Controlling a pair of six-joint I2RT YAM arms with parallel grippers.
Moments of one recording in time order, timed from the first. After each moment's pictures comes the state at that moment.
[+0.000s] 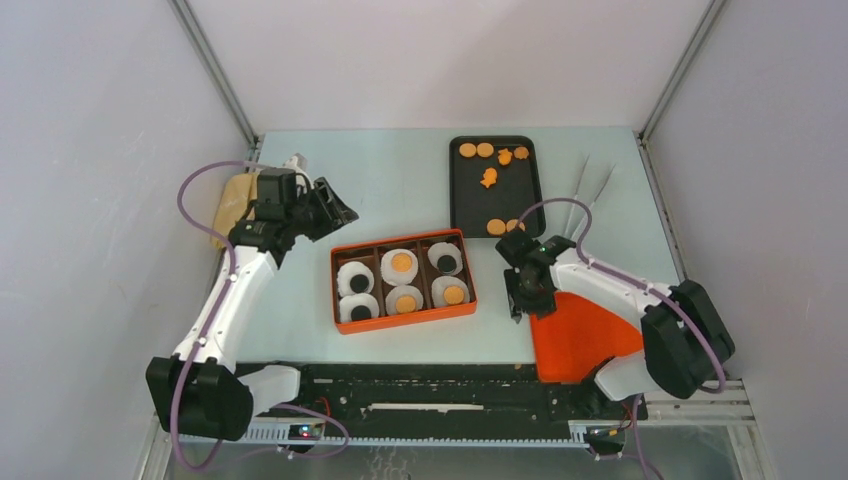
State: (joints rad) left arm -0.11 1.16 1.04 -0.55 0.24 -0.58; right arm 0.59 1.45 0.93 -0.88 0.11 0.49
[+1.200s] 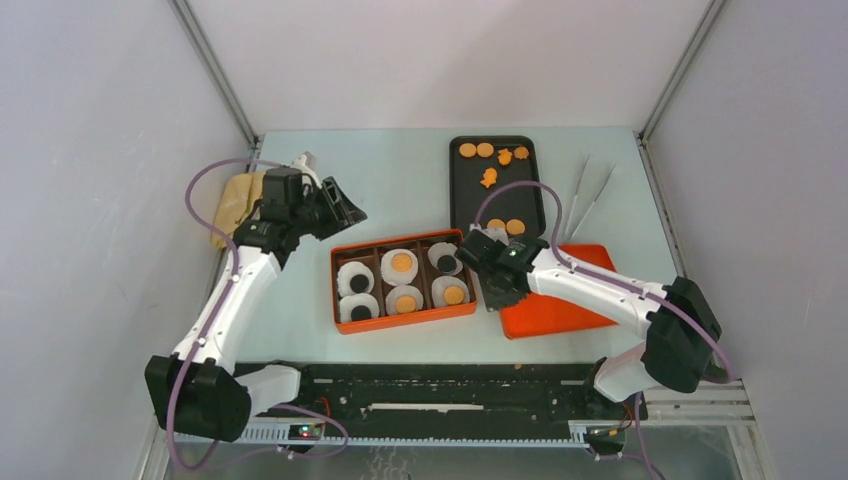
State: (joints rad) left arm -0.15 1.15 1.04 -0.53 0.27 -0.58; right arm 0.90 1.47 1.07 -0.99 0.25 0.68
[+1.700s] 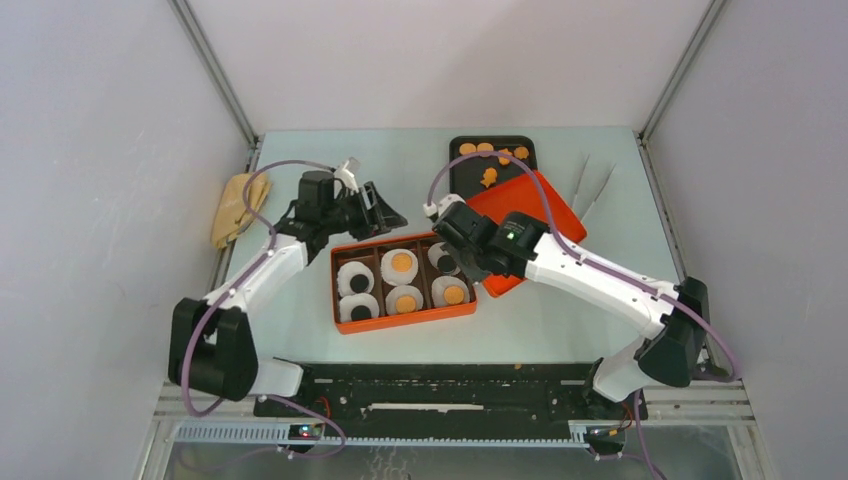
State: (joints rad) left arm -0.24 1.33 0.93 -0.20 0.52 -0.62; right arm 1.00 1.51 1.45 -1.04 0.35 0.26
